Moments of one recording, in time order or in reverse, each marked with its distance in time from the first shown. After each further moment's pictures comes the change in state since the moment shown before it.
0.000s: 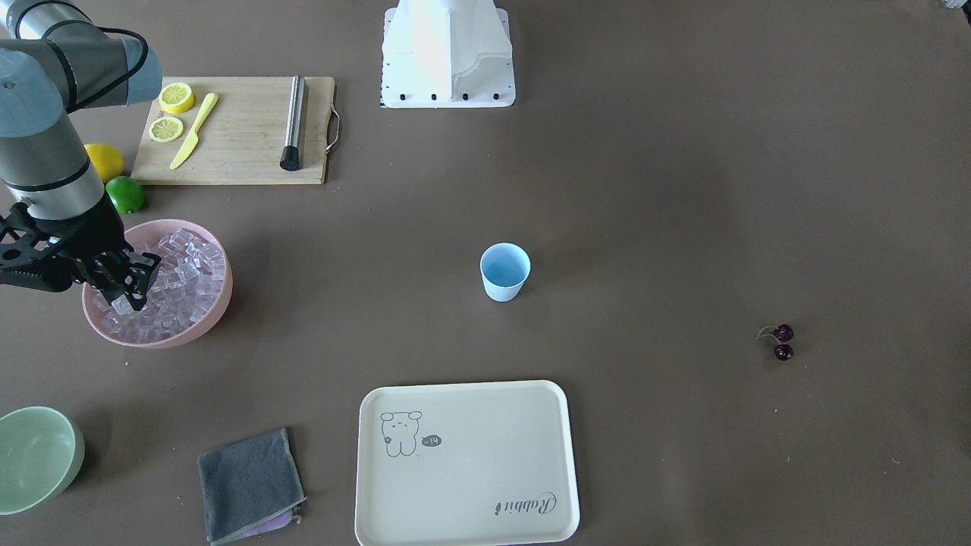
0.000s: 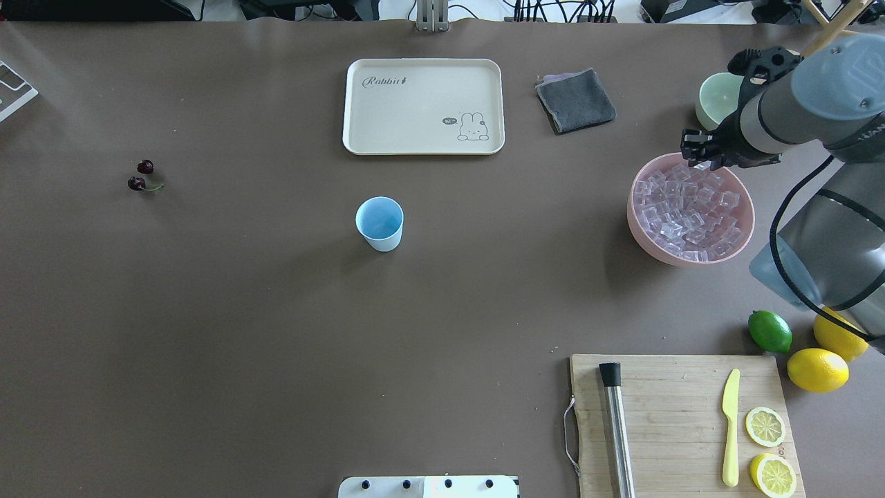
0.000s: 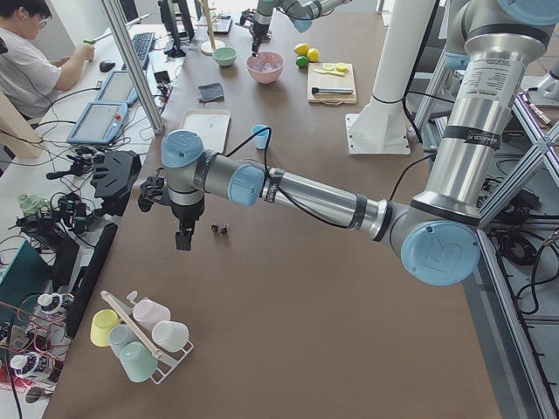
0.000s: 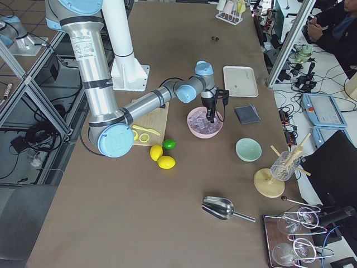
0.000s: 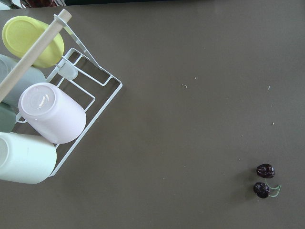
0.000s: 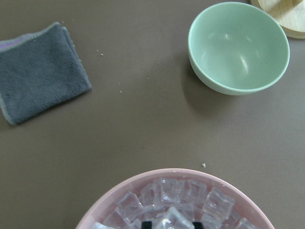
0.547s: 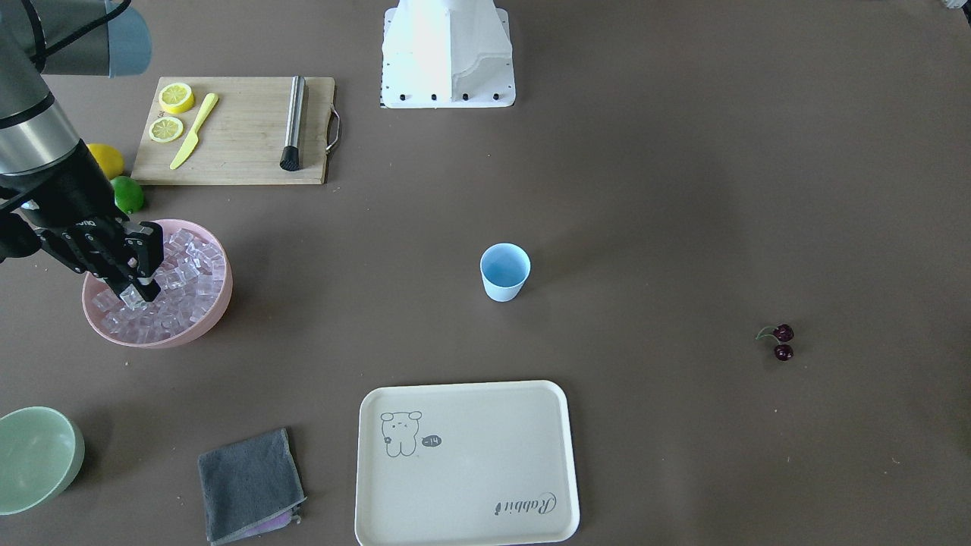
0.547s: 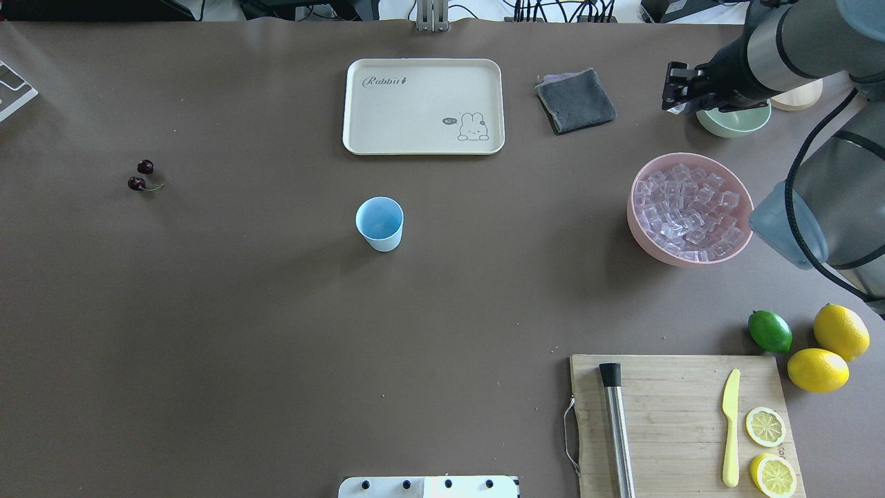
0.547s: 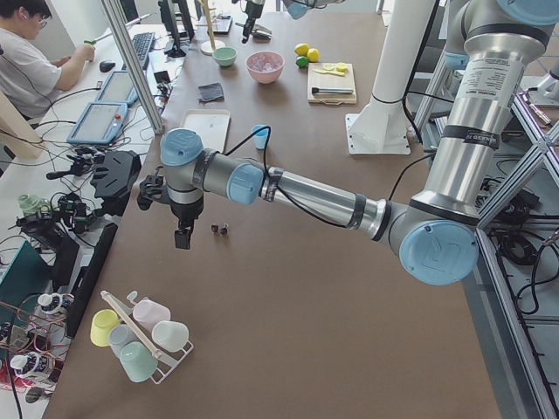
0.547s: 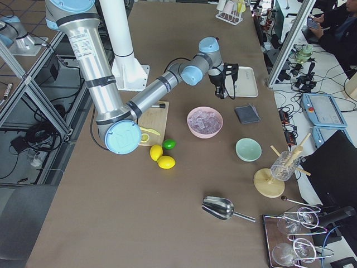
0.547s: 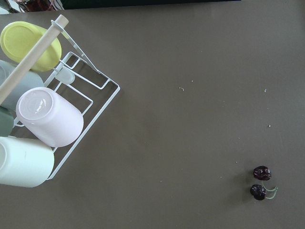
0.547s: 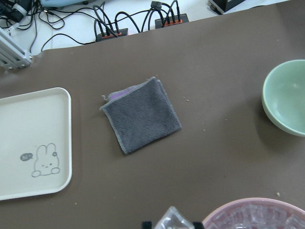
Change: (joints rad) left arm 0.001 0.000 -0.002 0.001 0.000 -0.001; right arm 0.048 0.137 0.052 0.003 0.062 0.013
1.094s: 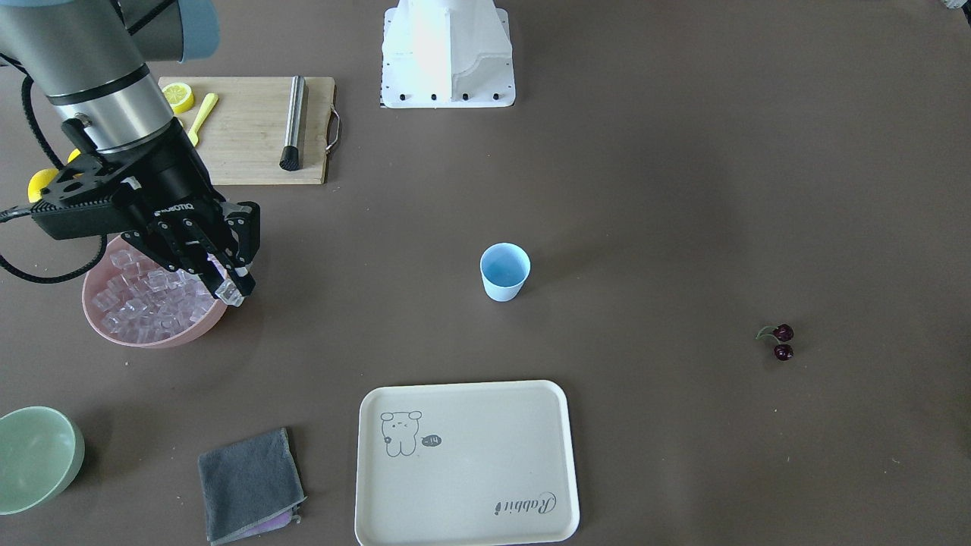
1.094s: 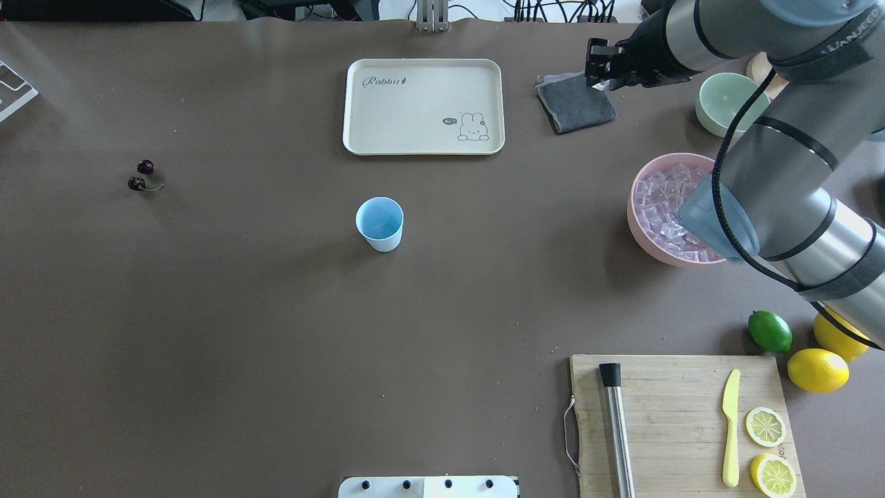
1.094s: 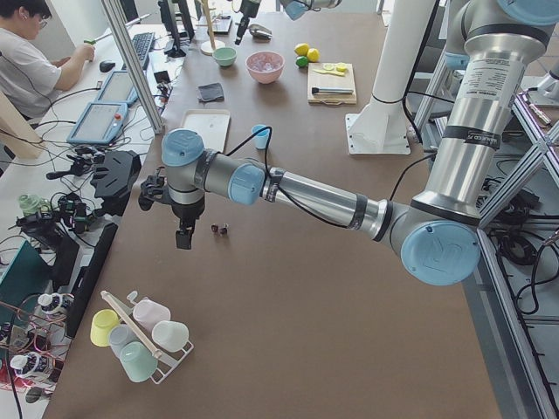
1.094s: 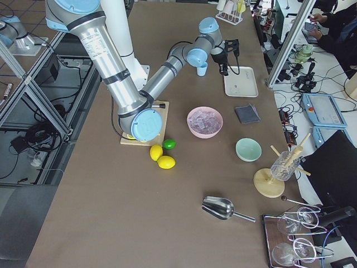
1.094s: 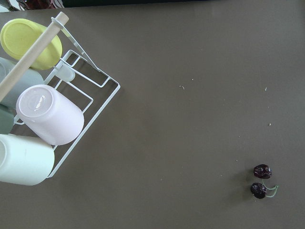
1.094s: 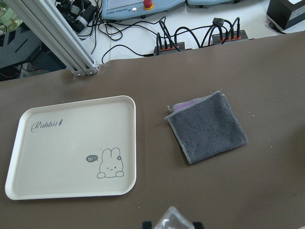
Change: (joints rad) left arm 0.000 0.003 -0.009 -0.001 -0.001 0.000; right arm -0.108 0.162 -0.043 0.011 -0.098 0.021
